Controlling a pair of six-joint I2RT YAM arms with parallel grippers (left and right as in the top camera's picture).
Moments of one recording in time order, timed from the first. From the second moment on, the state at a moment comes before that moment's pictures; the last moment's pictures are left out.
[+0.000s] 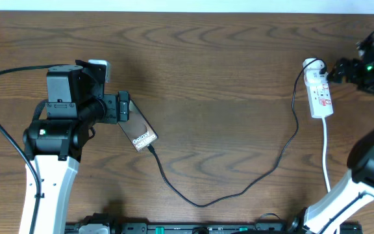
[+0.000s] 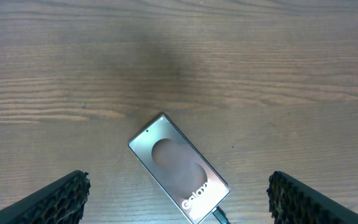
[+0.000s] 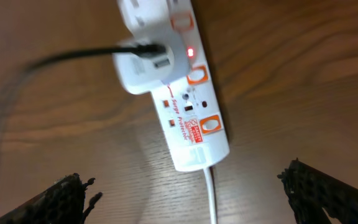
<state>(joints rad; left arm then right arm) -0.02 1.16 1.16 -0.84 0.15 0.02 -0.45 2.02 1.92 -1.24 -0.24 -0.16</state>
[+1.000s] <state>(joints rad) -0.02 1.16 1.16 -0.84 0.15 0.02 -0.45 1.77 1.95 -1.23 -0.24 -0.14</state>
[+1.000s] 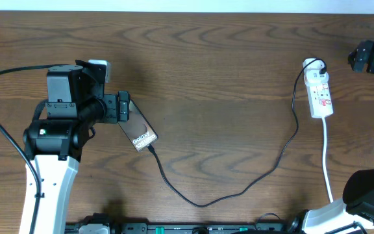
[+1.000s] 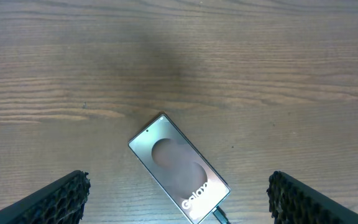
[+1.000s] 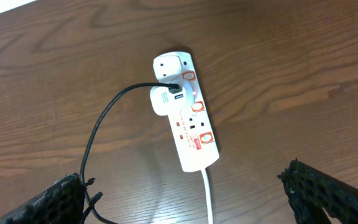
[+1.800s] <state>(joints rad) -0.02 0.62 0.69 -0.72 0.12 0.02 -0.45 1.77 1.95 -1.23 -0.24 -0.14</state>
